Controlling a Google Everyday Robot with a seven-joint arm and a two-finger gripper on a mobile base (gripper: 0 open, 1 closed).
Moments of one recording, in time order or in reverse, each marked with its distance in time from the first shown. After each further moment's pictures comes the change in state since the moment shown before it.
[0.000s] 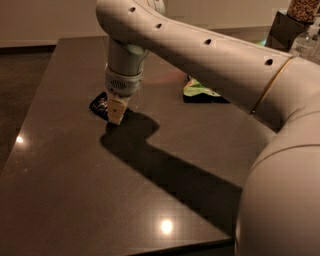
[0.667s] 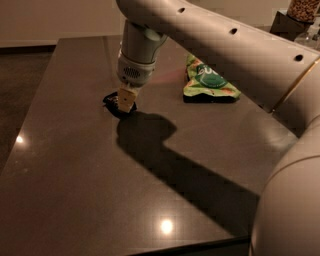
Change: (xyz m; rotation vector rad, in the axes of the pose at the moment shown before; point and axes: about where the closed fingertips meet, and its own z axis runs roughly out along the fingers) arm 0.016 -0.004 -0.036 -0.007 -0.046 0.011
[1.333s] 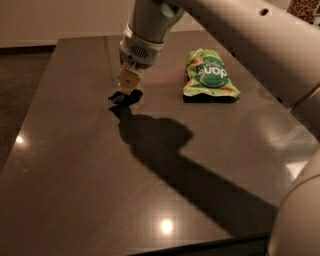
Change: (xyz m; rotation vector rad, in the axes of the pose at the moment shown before) arm -0.010 0.002 -0.055 0.013 -0.109 -0.051
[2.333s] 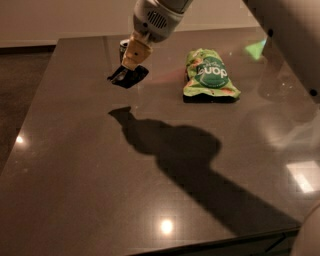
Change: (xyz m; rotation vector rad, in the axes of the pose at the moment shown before) arm -0.012 0.001 -0.072 0.034 -0.143 -0.032
